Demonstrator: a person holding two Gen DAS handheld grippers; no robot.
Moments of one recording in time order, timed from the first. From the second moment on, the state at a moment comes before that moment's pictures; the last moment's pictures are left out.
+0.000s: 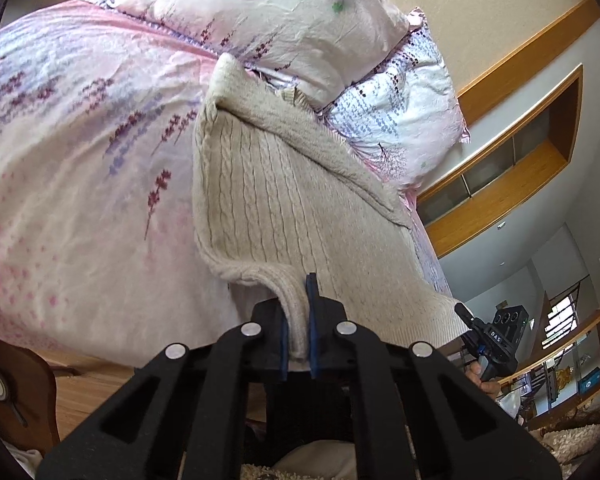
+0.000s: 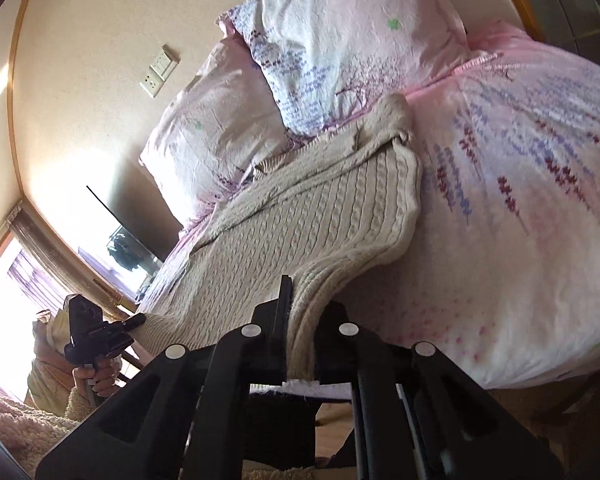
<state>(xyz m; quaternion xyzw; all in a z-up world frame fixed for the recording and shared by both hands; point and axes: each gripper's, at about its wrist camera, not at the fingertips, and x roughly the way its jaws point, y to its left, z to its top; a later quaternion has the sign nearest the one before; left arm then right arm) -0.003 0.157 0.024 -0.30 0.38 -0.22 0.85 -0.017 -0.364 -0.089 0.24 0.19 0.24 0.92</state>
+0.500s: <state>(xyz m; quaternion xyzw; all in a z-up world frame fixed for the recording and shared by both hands) 0.057 0.174 0.094 -0.27 0.29 -0.18 0.90 -0.005 -0.340 -0.008 0.12 0.05 0.17 0.98</state>
